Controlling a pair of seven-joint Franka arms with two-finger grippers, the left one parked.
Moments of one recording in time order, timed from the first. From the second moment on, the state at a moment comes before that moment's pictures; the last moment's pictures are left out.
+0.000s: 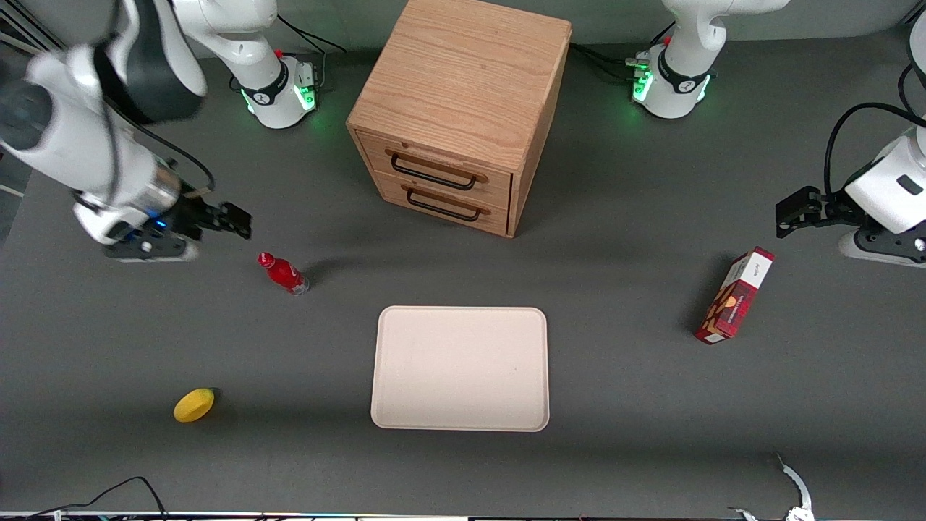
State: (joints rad) arm -0.06 -0.04 0.22 -2.10 0.06 2.05 0.18
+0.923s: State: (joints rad) arm -0.06 0.08 0.24 -2.31 0.05 2.45 0.23
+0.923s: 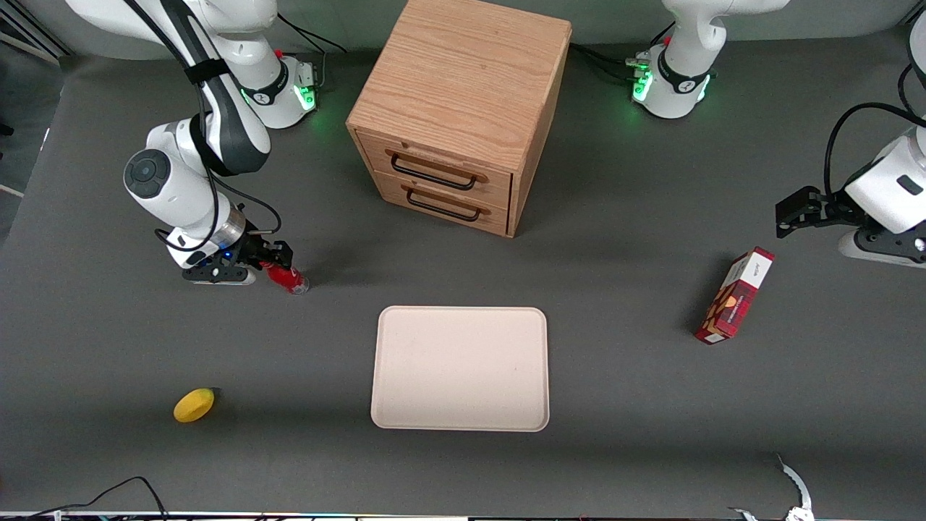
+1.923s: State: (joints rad) arm -0.06 -0.01 0.29 -1.91 0.04 1.90 0.23
